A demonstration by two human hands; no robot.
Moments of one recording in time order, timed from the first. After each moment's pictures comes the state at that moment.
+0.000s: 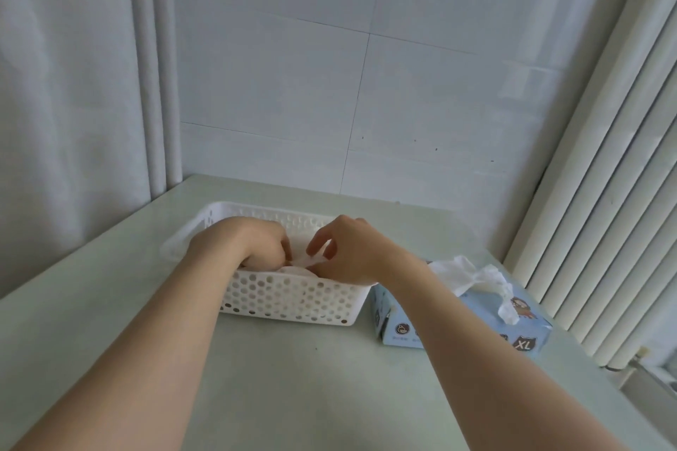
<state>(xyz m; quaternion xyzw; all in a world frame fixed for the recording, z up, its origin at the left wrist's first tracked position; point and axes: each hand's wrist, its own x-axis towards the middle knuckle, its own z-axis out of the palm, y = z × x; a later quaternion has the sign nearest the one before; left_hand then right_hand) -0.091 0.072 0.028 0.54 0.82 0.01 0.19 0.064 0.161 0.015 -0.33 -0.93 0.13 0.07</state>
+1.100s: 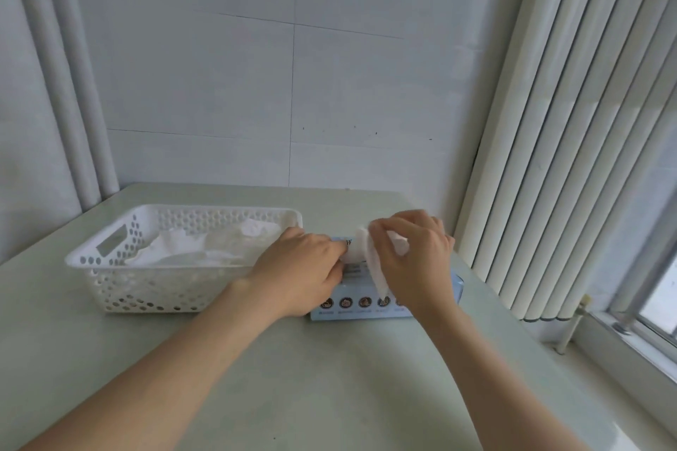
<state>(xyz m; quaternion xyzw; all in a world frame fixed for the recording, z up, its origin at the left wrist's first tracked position) 0.047 0.111 -0.023 0.74 0.65 0.12 -0.14 0.223 0.187 -0.041 -0.41 -0.74 0.07 0.53</state>
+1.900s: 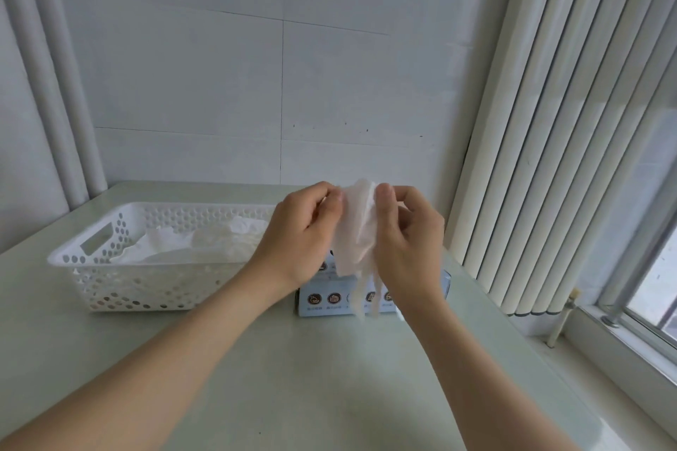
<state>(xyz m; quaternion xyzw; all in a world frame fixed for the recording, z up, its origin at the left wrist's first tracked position) 0.073 0.097 0.005 0.63 0.51 0.57 0.11 0.217 0.146 -0.002 -0.32 -0.64 0.30 0.63</state>
